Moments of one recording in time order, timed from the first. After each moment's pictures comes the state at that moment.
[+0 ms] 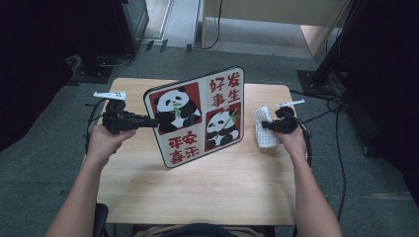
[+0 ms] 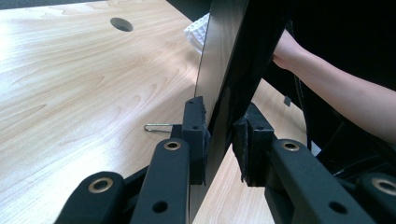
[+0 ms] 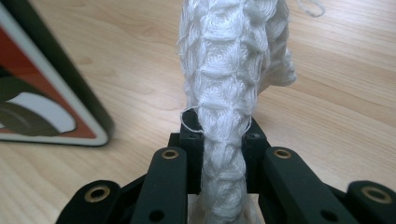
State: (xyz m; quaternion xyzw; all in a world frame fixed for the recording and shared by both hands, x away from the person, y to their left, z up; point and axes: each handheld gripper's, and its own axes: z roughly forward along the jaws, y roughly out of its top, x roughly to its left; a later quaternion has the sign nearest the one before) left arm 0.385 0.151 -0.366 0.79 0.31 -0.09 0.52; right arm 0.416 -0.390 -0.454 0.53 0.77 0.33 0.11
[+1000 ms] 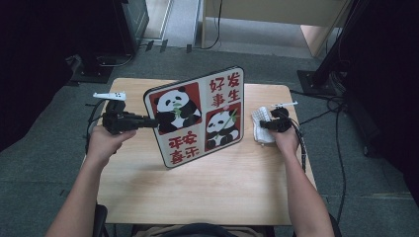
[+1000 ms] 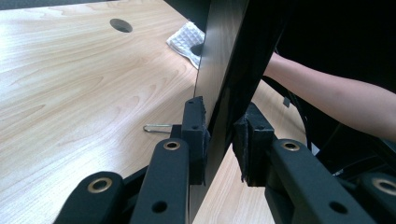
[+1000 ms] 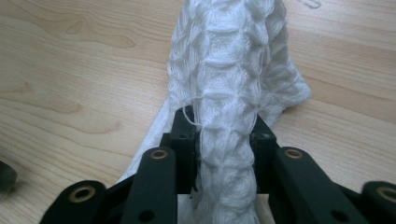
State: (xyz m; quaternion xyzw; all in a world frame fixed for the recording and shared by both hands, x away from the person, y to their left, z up) left arm 0.384 0.152 -0.368 0.79 0.31 -0.09 0.52; right arm 0.448 -0.392 -0.500 0.57 0.75 0.31 0.13
